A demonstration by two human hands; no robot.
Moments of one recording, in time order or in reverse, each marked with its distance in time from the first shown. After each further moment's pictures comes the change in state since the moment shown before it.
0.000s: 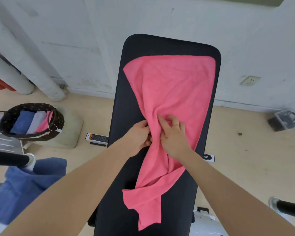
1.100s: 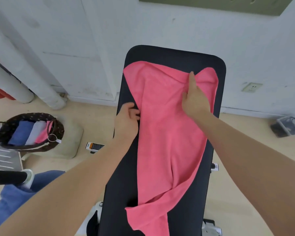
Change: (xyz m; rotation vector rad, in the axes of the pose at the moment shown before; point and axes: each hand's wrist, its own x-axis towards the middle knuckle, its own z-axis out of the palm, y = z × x) left_hand 0.035 0.034 -0.035 0.279 0.487 0.472; right_hand 0.108 0.011 -0.077 0.018 0.344 0.105
